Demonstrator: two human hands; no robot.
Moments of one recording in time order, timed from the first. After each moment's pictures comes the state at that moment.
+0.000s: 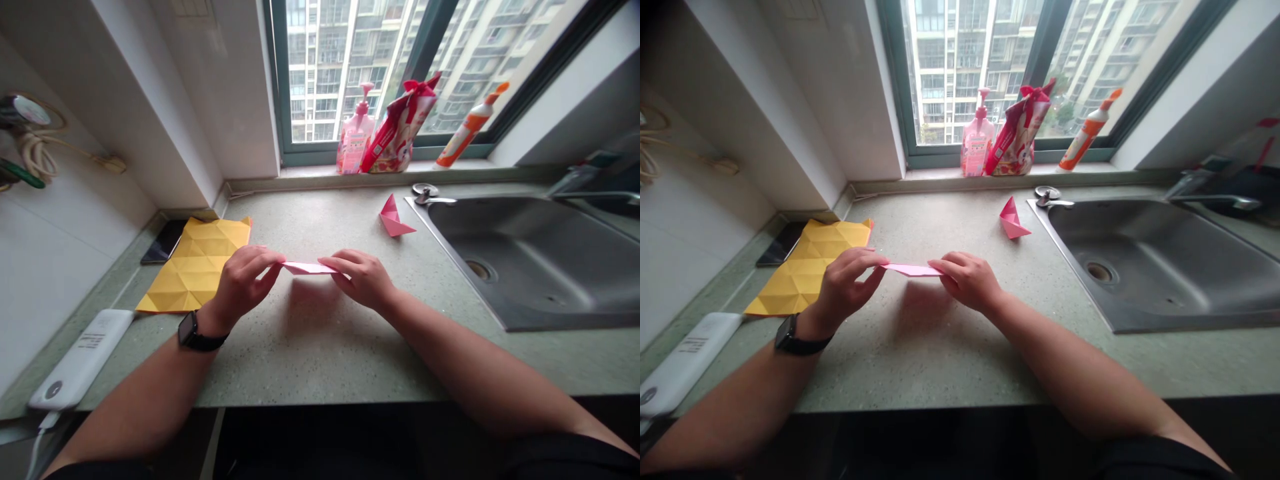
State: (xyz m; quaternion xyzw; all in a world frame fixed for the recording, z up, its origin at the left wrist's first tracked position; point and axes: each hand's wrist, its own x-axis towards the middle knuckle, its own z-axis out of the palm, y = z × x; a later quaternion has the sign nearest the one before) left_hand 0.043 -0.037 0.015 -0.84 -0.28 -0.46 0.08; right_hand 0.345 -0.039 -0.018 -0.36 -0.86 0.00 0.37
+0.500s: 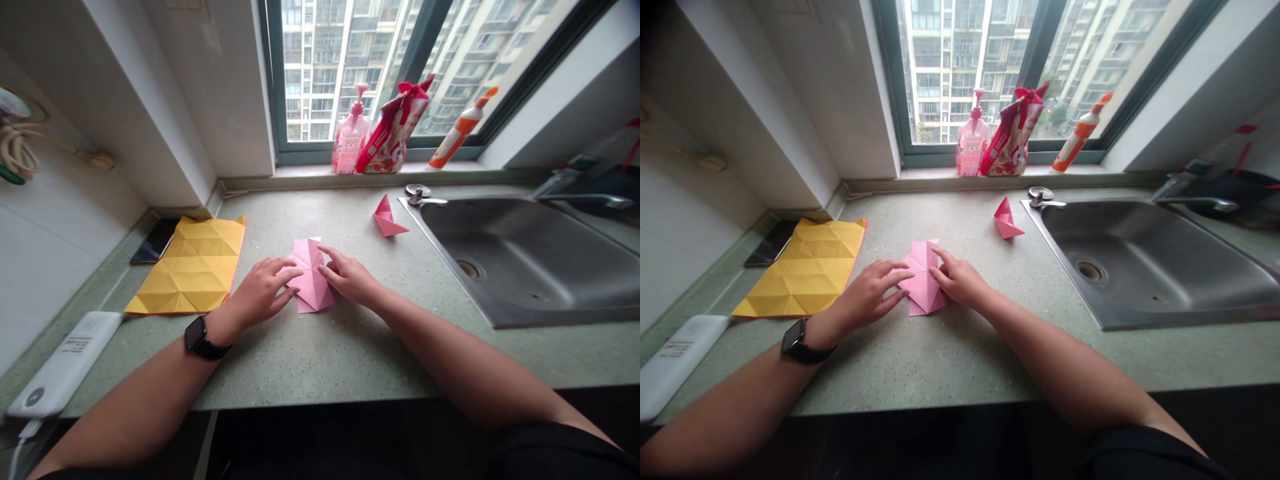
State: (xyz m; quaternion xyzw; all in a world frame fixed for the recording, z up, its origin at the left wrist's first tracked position) left_hand 0.062 -0.043 -0.010 -0.92 -0.32 -0.24 -0.04; right_hand 0.337 -0.027 -0.029 -0.52 -0.76 0.30 0.26
